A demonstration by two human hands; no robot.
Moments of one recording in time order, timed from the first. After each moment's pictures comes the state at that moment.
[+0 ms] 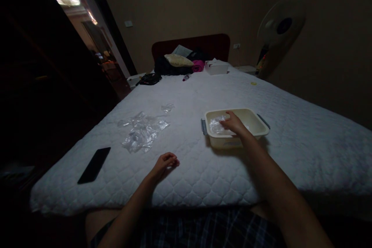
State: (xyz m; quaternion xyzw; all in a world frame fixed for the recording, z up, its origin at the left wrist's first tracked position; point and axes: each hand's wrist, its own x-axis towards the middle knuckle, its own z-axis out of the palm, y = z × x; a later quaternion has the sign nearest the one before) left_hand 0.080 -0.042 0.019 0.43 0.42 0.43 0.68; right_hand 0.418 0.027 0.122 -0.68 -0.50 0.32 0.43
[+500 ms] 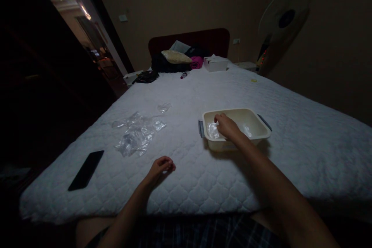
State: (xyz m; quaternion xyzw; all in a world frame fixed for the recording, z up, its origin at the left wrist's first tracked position) left_hand 0.081 -0.041 0.018 0.41 0.43 0.43 0.68; right_hand 0.405 0.039 0.123 -0.65 -0.75 0.02 0.15
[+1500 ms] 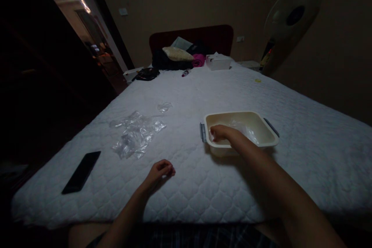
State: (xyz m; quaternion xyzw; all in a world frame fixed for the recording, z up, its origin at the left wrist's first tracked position) left_hand 0.078 -0.039 0.011 0.42 0.41 0.41 0.70; right_hand 0.403 0.090 0.077 -0.57 -0.79 0.20 -0.03
